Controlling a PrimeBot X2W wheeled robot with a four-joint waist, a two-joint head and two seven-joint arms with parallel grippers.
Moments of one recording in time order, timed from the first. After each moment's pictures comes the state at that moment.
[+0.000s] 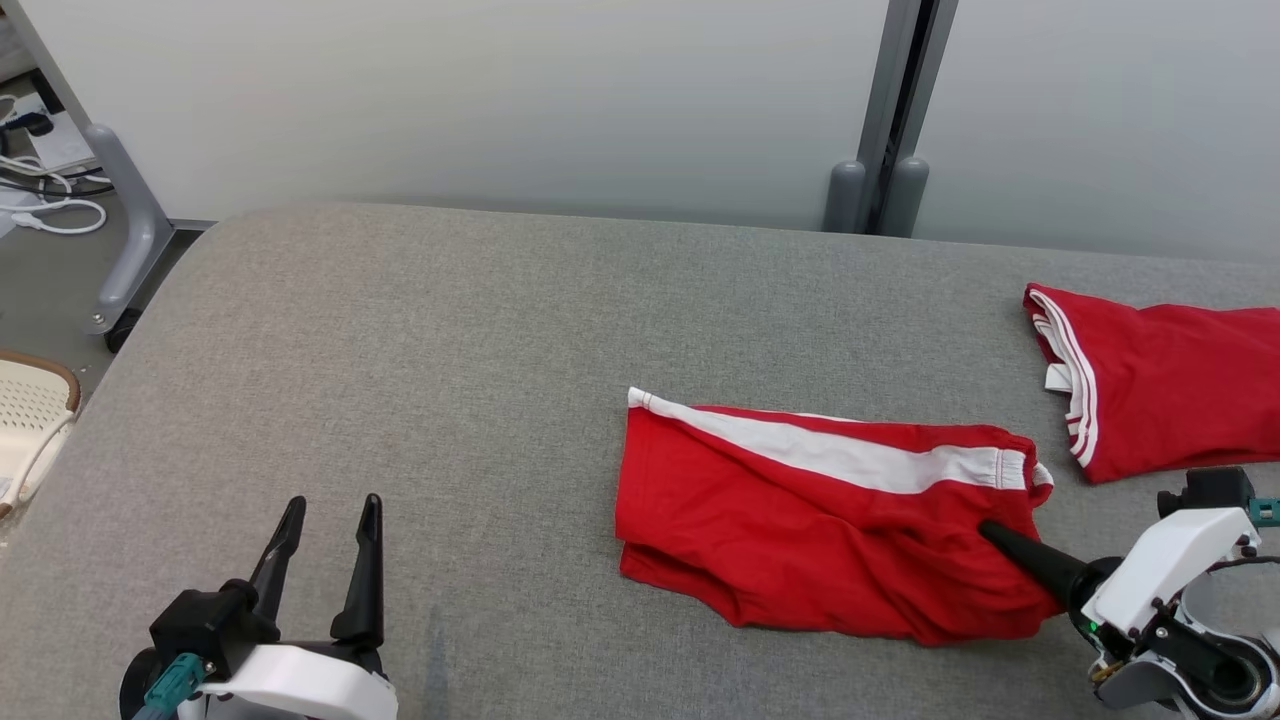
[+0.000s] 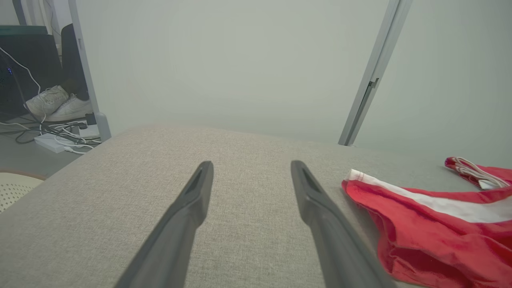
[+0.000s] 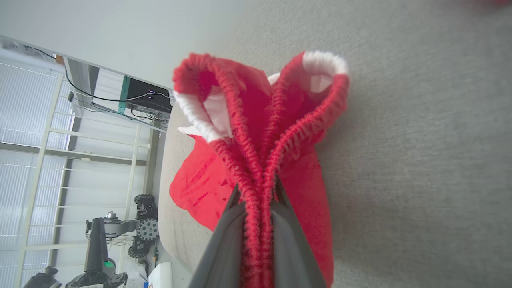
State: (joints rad) left arm -0.04 0.07 0.00 0.31 -0.25 -0.13 -0.26; right arm -0.28 -0.40 0.36 0.48 1.41 0.13 0.42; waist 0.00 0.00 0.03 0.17
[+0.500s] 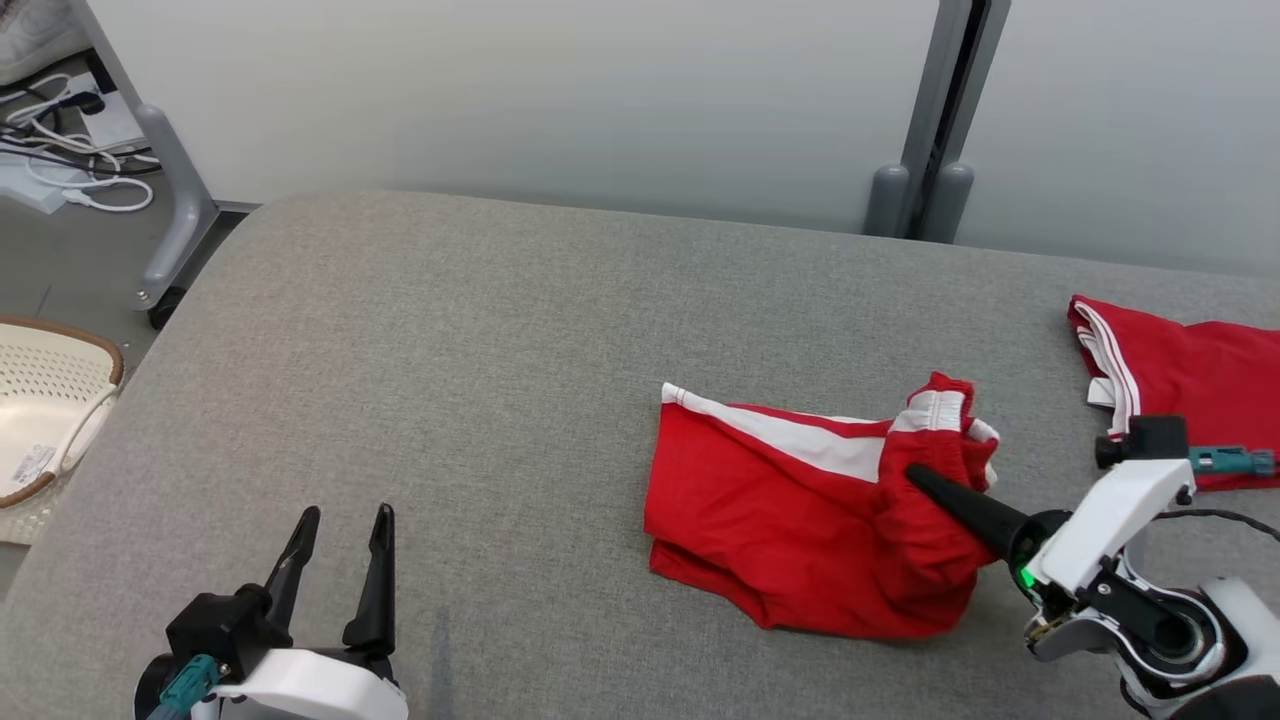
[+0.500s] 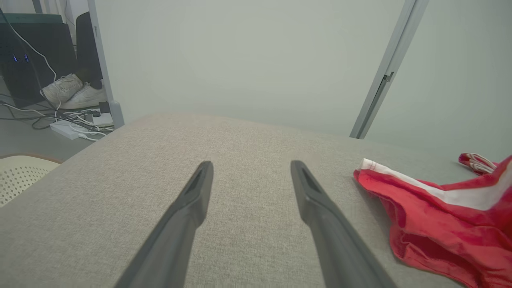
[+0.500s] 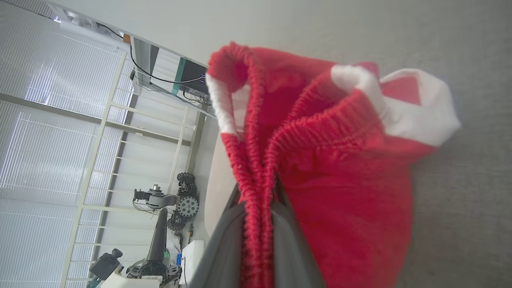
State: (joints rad) left arm -0.05 0.07 -0.01 0.35 -0.26 -0.13 -0.26; right arm -0.31 -0.34 0.36 0.35 1.48 0.13 0.44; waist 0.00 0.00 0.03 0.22
